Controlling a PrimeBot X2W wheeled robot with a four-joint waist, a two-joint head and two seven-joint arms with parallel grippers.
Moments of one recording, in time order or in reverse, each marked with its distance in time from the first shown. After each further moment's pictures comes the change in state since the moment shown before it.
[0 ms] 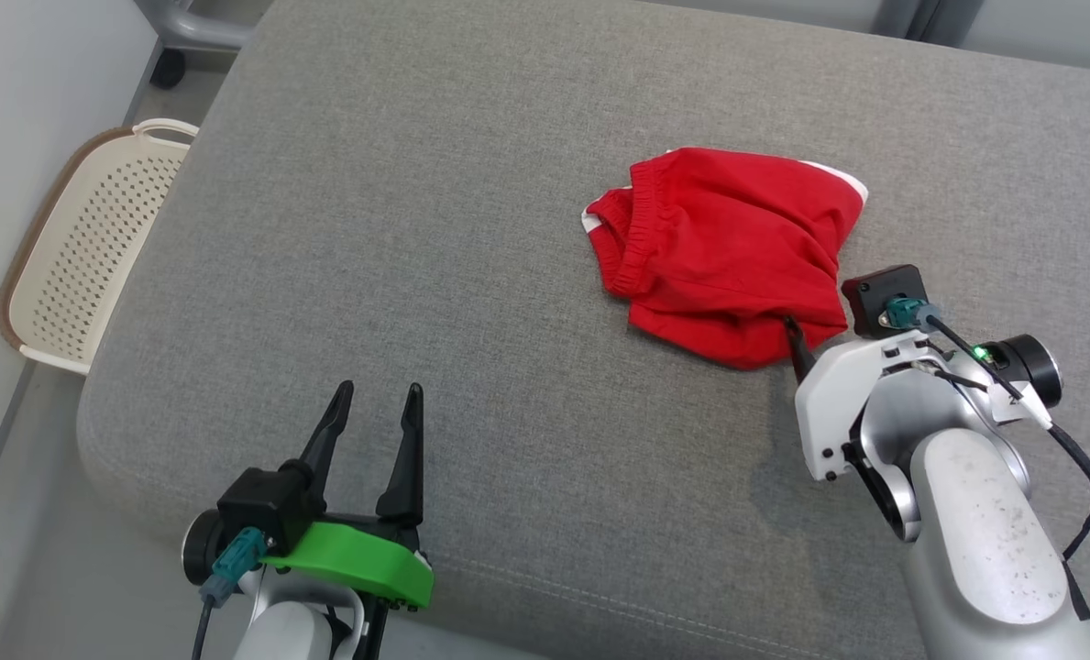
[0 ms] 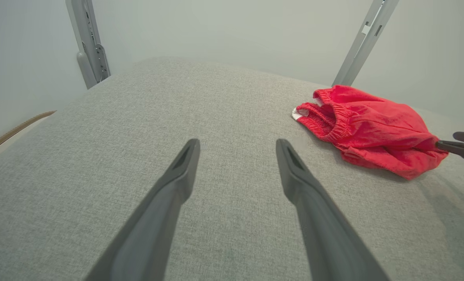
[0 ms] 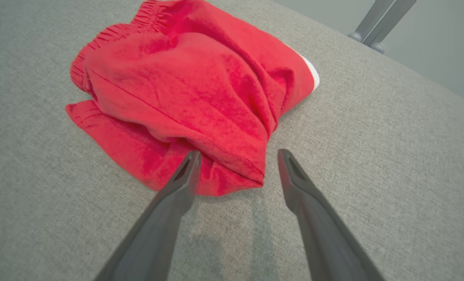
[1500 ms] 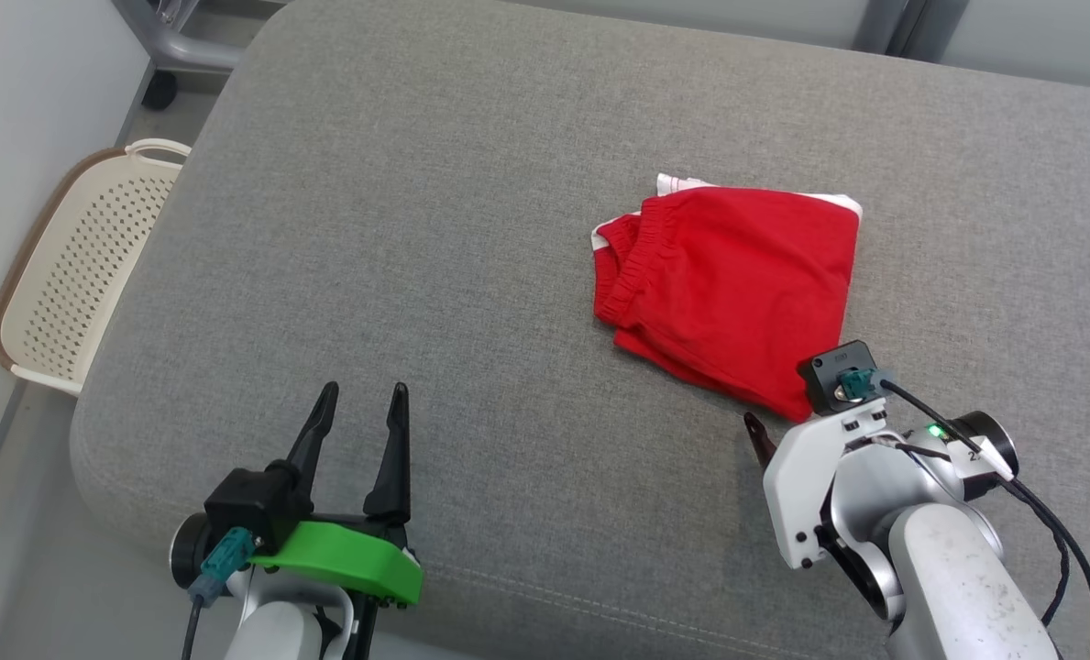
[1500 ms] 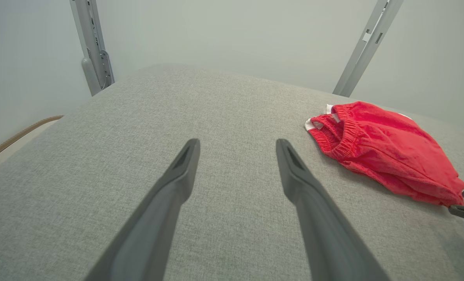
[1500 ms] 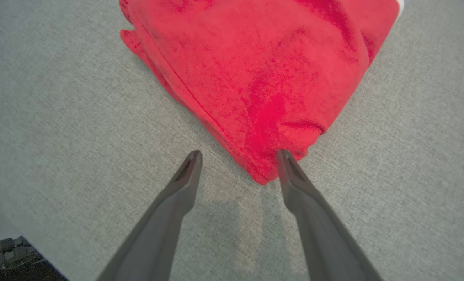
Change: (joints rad) left arm 0.001 -0.006 0.032 0.011 0.008 -0.002 0.000; right arm 0.138 -0.007 0.100 -0.093 0.088 0.000 0.149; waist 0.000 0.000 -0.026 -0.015
